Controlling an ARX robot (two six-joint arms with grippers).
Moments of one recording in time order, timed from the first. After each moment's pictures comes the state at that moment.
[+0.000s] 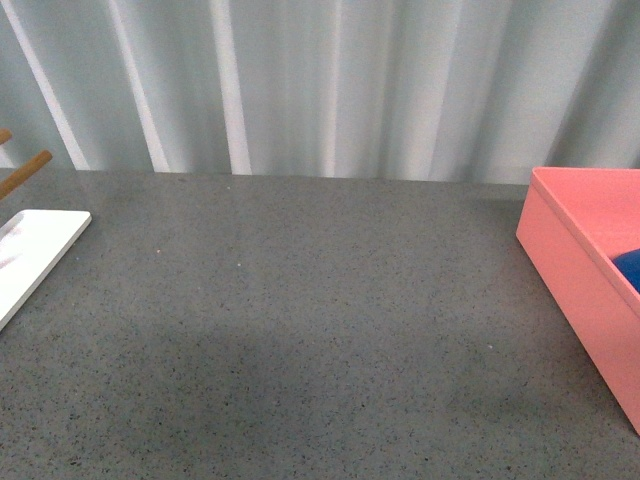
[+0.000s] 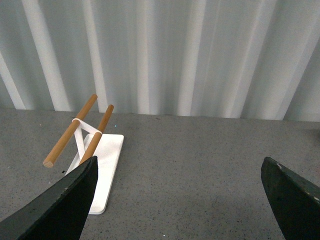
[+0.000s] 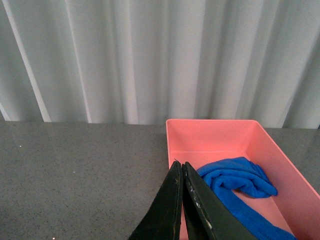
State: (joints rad) left arm 0.00 0.00 0.02 0.00 0.00 0.00; right arm 0.00 0.23 0.04 0.20 0.00 -0.02
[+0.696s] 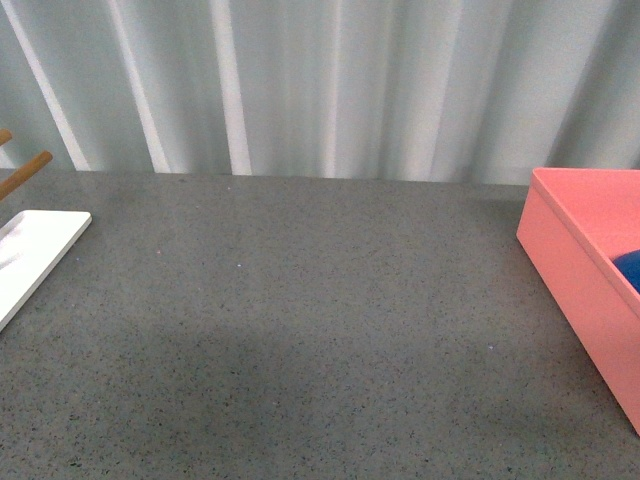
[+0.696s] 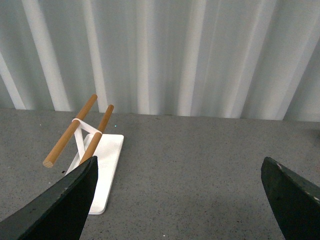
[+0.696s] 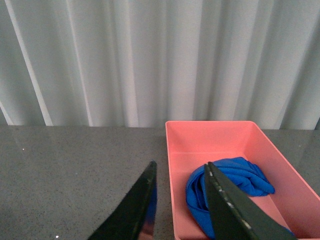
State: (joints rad) left arm 0.00 0.00 0.02 0.00 0.00 0.00; right arm 0.00 0.00 0.02 0.00 0.00 -0.01
